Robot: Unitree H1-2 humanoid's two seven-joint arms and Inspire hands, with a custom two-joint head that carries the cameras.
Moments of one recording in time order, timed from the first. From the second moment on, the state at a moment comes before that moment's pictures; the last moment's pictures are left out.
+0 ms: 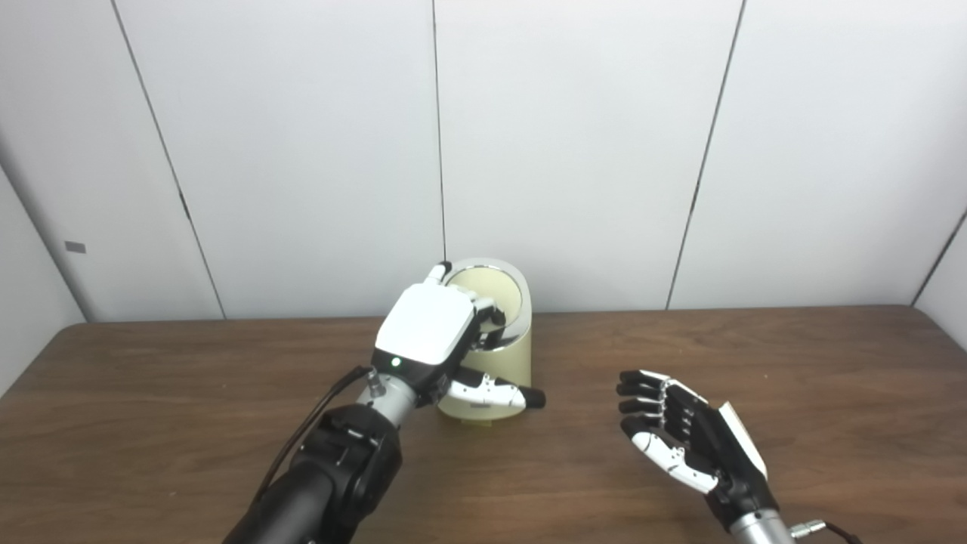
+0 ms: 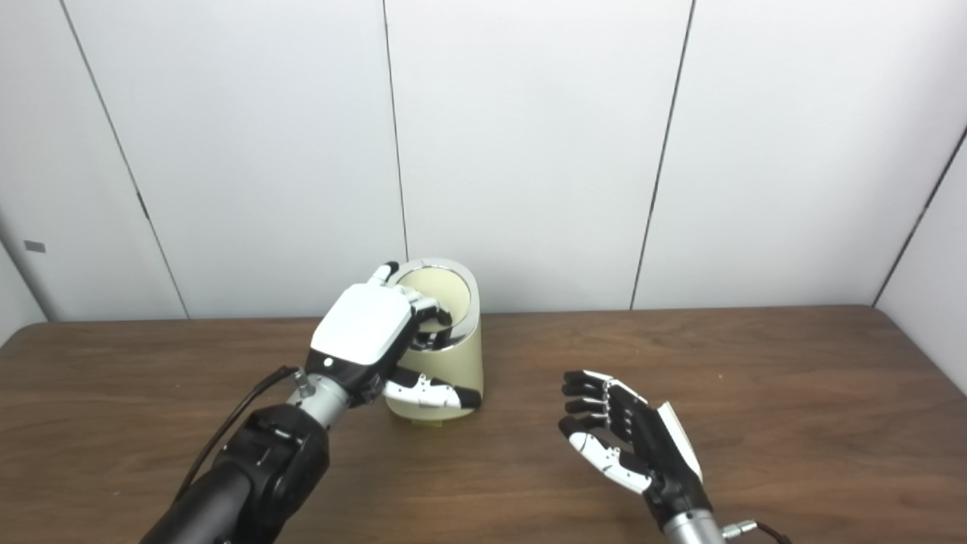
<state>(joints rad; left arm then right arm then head) -0.50 0.29 -0.54 0.00 1.03 0.12 -0.12 -0.09 -0.16 -0.01 -0.03 -0.08 -0.09 0.09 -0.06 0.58</state>
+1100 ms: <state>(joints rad) -0.49 0.19 -0.36 -0.17 1.11 0.09 0.05 -0.10 -0.15 0.00 -0.01 -0.09 -0.14 0.09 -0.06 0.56</state>
